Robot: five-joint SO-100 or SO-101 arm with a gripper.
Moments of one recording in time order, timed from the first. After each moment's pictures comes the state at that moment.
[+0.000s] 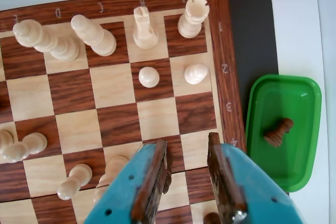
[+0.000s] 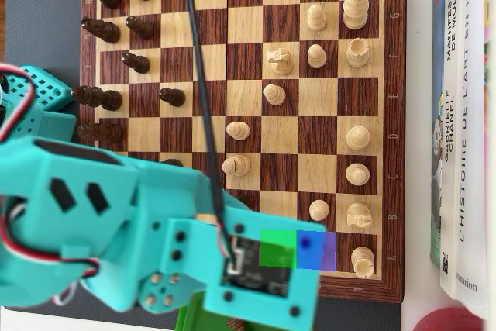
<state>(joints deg) 17.1 98.6 96.7 57.4 80.4</state>
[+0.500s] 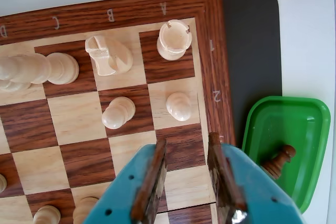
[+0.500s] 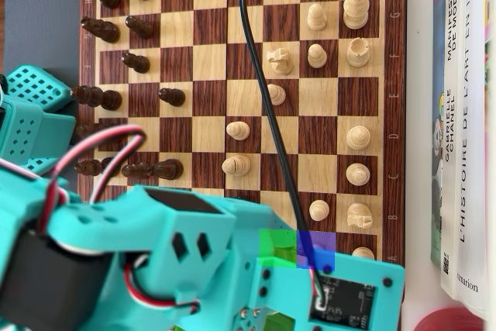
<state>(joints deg) 19.2 77.7 79.5 59.0 78.0</state>
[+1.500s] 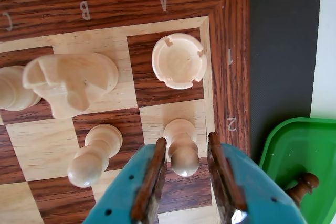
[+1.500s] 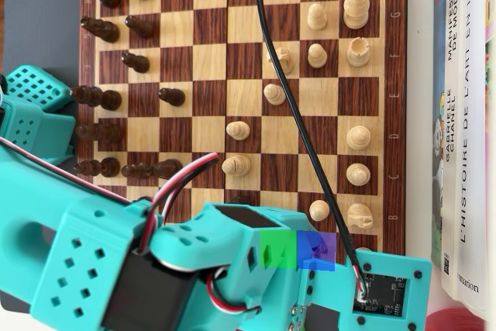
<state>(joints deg) 19.2 63.4 69.3 60.2 77.2</state>
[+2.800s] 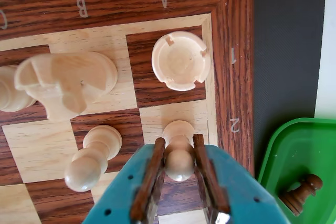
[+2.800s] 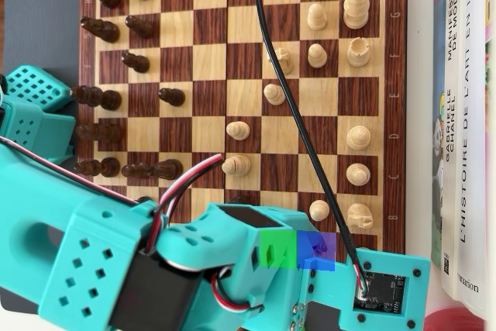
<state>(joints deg) 19.2 62.8 69.2 60.2 77.2</state>
